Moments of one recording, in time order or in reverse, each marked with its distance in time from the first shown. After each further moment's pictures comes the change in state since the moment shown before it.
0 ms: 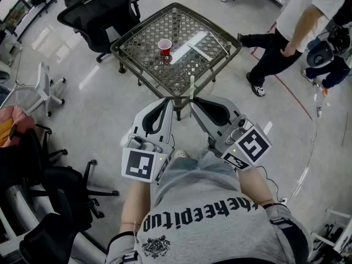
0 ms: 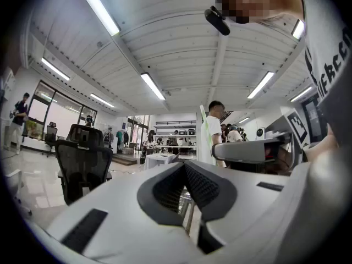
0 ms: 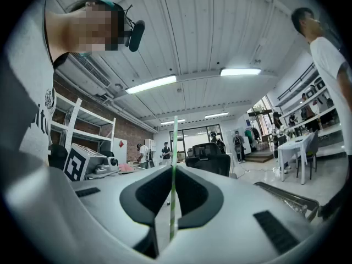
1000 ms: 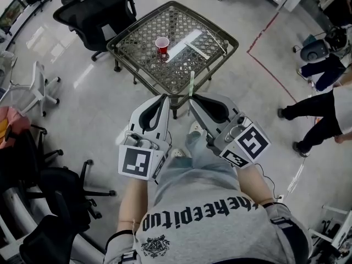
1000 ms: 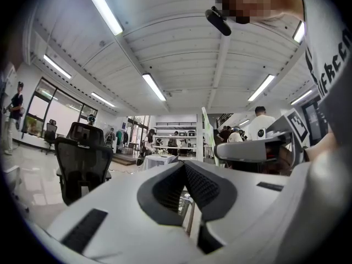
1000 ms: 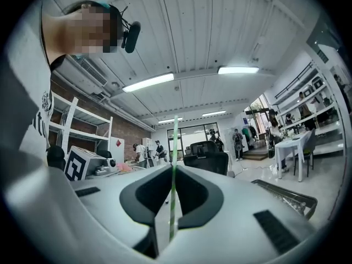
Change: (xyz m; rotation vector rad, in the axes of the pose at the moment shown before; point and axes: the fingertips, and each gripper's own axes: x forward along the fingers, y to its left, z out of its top) left arm -0.001 0.011 -0.001 -0.017 0.003 -0.007; right arm 0.007 -0.001 0.001 0.019 0.018 -0.023
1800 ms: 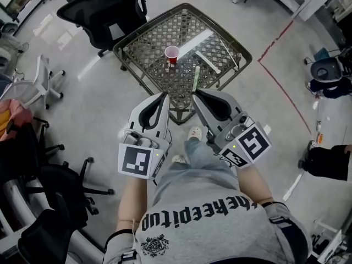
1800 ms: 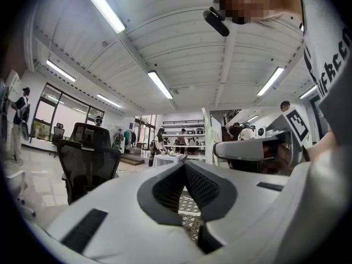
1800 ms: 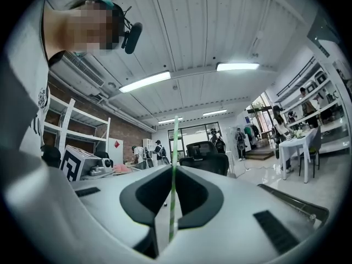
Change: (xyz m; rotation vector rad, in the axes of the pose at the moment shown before) left arm 0.068 0.071 0.002 0.008 0.007 0.085; right arm 0.075 -0.075 0.009 0.011 0.000 0.025
